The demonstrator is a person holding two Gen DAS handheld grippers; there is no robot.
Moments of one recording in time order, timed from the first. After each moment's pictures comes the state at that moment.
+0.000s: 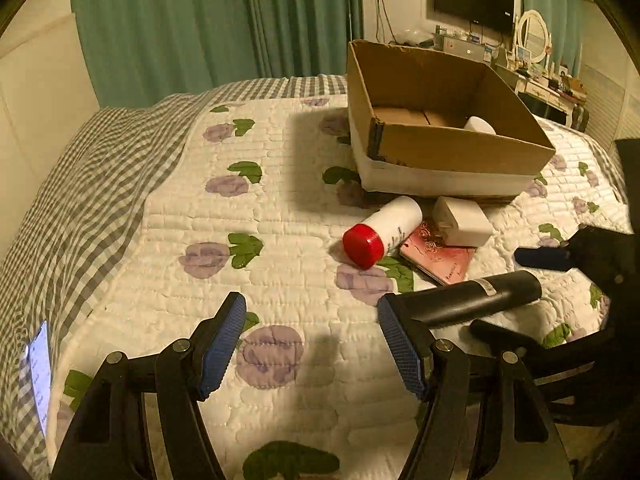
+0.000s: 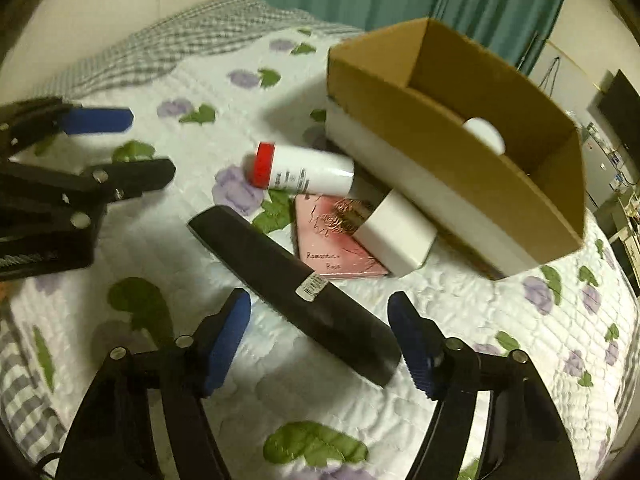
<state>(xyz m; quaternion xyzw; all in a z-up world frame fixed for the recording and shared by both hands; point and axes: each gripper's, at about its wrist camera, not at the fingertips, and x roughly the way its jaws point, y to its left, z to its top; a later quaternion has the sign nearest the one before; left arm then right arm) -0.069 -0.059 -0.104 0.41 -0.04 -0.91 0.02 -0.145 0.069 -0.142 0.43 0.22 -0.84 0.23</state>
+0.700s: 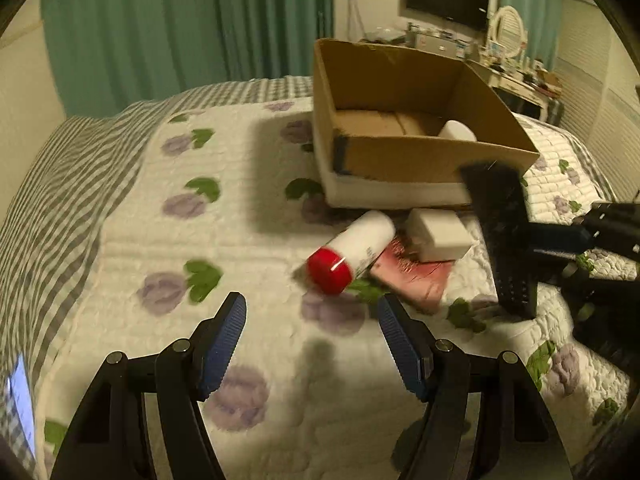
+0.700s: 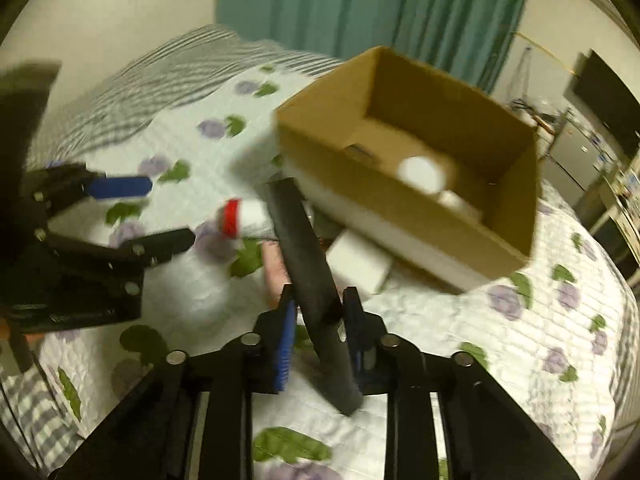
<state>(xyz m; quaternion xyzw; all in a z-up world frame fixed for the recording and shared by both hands) -0.094 -0.043 -0.105 0.42 -0.04 -0.91 -0.04 -0.153 0.104 -0.082 0.41 0.16 -0.88 0.19</state>
